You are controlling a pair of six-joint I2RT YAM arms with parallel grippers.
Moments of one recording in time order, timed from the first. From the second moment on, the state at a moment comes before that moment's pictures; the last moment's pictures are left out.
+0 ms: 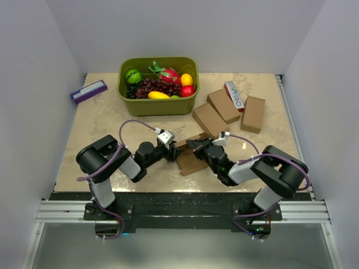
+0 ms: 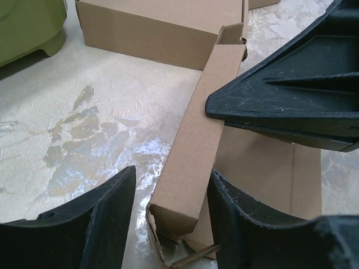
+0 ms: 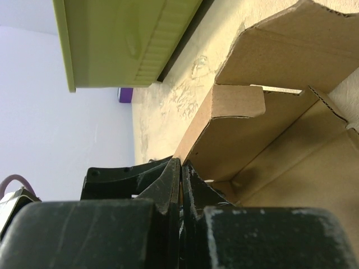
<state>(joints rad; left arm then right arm) -0.70 1.81 0.36 1.29 0.16 -0.11 0.85 1.60 0.35 0.98 0.40 1.37</state>
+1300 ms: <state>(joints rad) -0.65 1.41 0.33 0.87 0.05 -0.55 0.85 1.56 0.33 0.95 0.40 1.37</state>
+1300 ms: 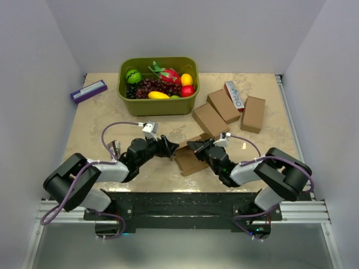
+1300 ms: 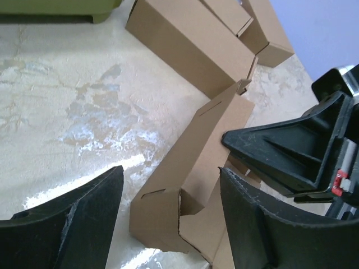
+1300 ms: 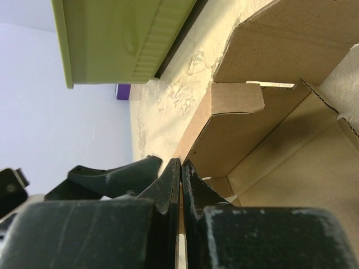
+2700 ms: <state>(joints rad) -0.56 1.02 0.18 0.64 0.06 -0.31 0.85 1.58 0.33 0.99 0.40 1.38</state>
